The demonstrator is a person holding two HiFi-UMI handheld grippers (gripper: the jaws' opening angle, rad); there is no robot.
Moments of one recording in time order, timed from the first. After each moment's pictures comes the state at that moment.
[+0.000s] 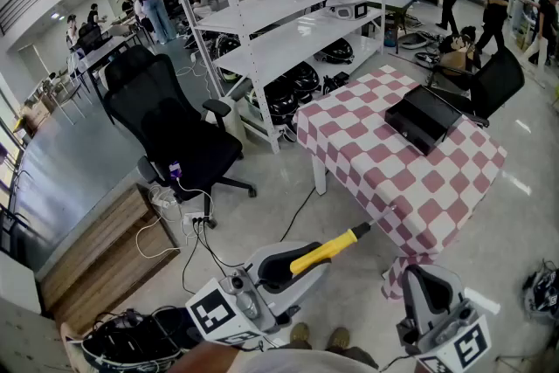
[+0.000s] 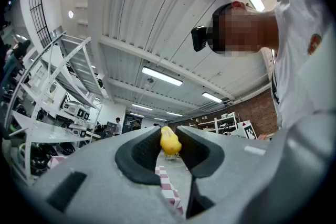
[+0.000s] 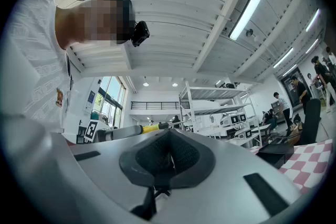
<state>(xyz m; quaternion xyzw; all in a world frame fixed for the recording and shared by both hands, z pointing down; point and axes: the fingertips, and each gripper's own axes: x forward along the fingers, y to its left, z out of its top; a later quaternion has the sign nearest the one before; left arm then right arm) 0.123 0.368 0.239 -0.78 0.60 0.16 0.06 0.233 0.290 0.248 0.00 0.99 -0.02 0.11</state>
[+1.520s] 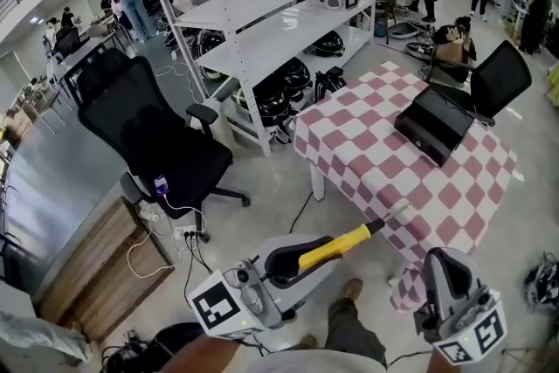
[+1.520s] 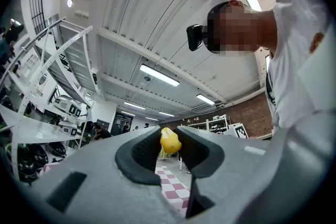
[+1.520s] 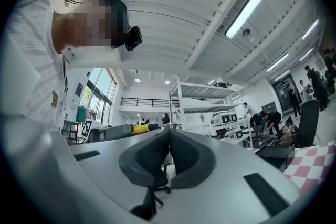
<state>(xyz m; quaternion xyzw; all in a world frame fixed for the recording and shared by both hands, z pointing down) -0.003 0.310 0.259 -0.82 0.55 0.17 0.06 0.112 0.217 0.261 -0.06 0.99 -0.01 0.10</state>
